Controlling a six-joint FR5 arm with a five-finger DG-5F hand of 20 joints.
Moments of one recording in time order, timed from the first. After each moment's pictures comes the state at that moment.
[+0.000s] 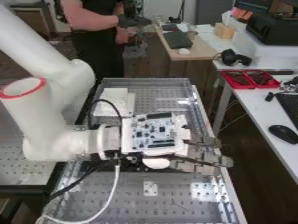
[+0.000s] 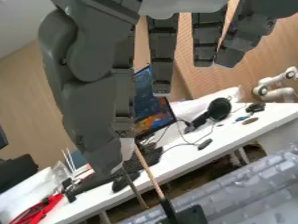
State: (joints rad) arm 1.22 -2.20 -1.58 -2.42 -1.92 -0.31
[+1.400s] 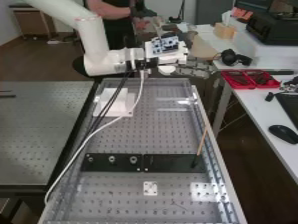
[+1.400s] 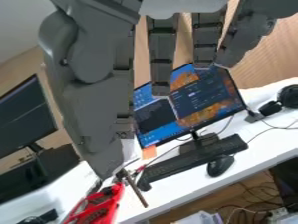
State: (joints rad) arm 1.82 -2.07 -1.66 -2.44 -1.31 -0.39
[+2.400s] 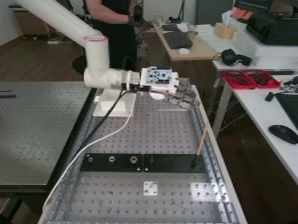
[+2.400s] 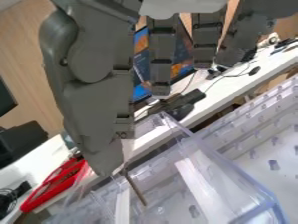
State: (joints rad) arm 1.87 -2.17 -1.71 -2.47 -1.17 -0.26
